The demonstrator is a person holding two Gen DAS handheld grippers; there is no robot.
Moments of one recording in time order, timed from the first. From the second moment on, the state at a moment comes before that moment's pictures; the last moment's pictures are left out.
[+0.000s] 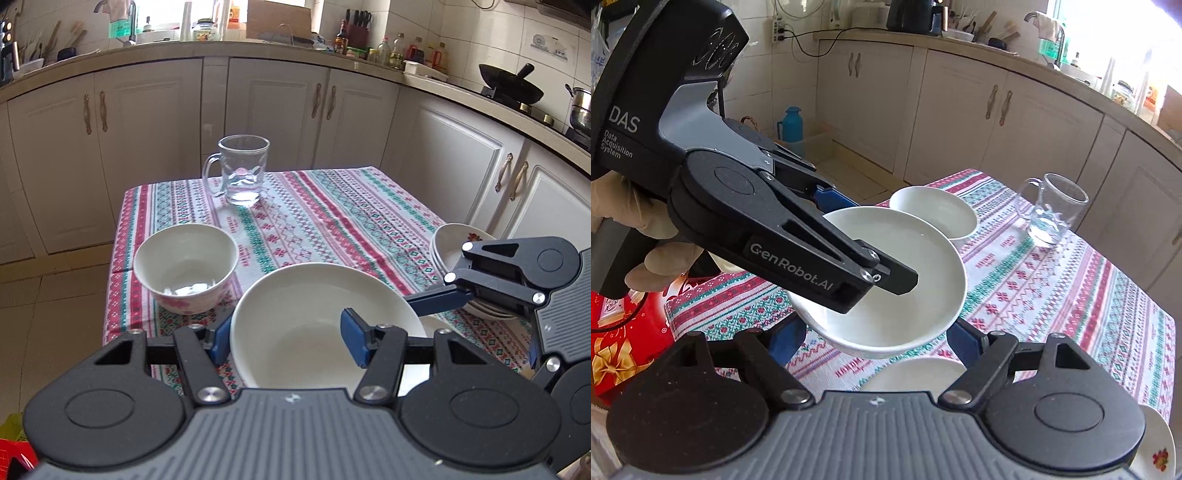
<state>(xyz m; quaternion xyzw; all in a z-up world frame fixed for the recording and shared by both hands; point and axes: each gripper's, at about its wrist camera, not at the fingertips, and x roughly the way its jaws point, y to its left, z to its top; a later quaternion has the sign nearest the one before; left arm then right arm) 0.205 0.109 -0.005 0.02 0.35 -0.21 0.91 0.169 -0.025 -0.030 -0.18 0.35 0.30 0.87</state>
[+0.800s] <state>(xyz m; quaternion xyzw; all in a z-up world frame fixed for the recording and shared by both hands) 0.193 0.041 -0.013 0.04 0.36 -0.27 0.89 0.133 -0.094 -0.022 -0.17 0.36 0.25 0.88</state>
